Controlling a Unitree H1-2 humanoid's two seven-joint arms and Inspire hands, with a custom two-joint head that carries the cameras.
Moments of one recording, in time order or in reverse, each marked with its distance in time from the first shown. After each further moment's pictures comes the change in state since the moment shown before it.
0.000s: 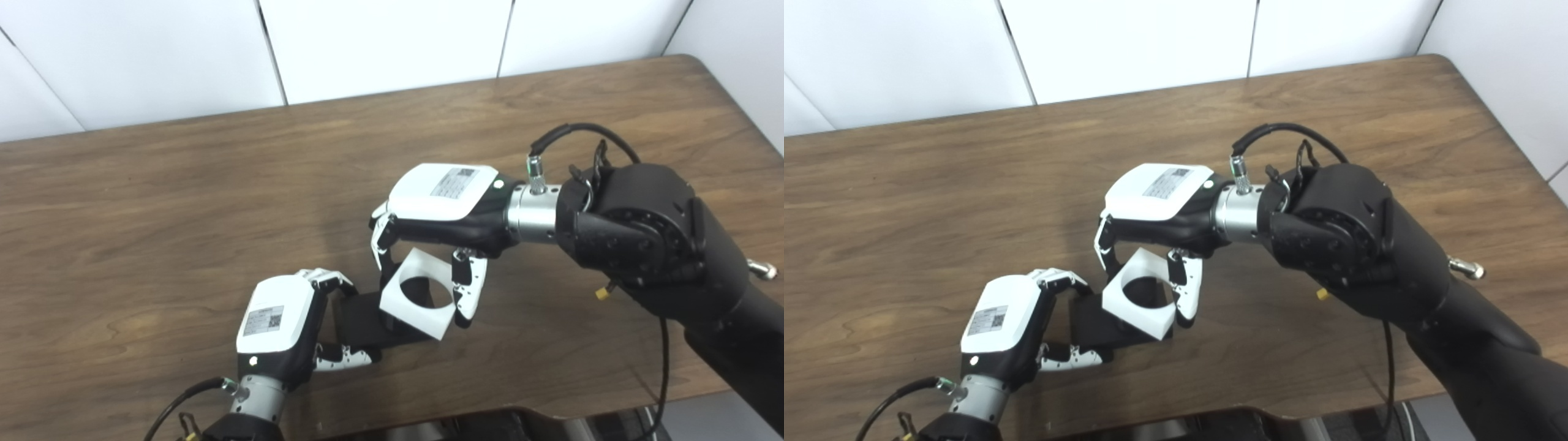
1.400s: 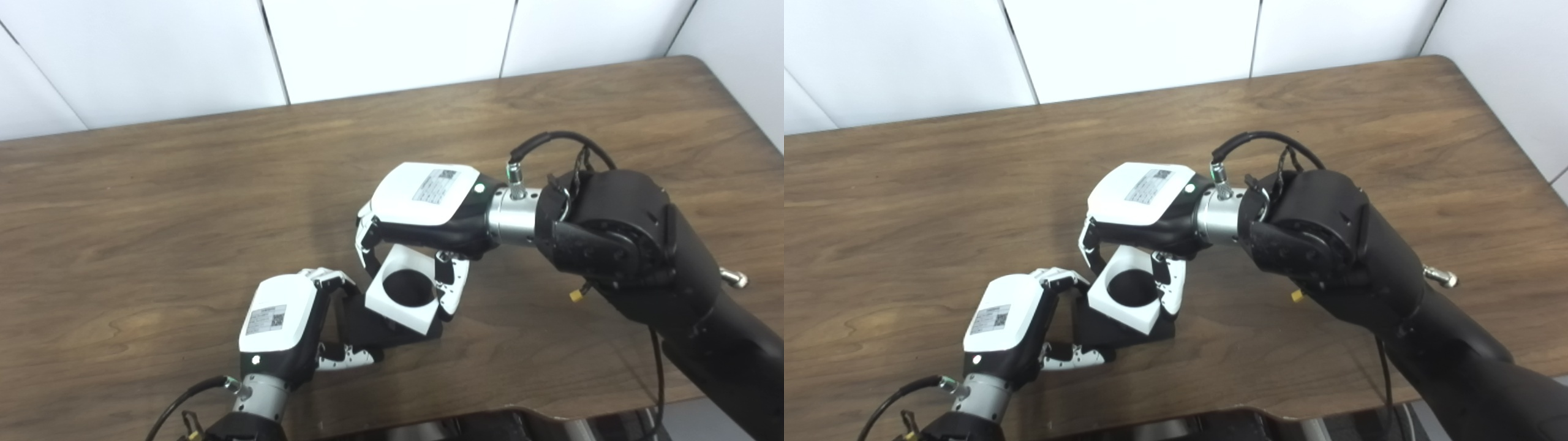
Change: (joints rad) left arm 0.000 -0.004 -0.007 -0.001 0.002 0.006 0.001; right arm 0.015 0.078 0.007 0.042 -0.081 -0.144 -0.007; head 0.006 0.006
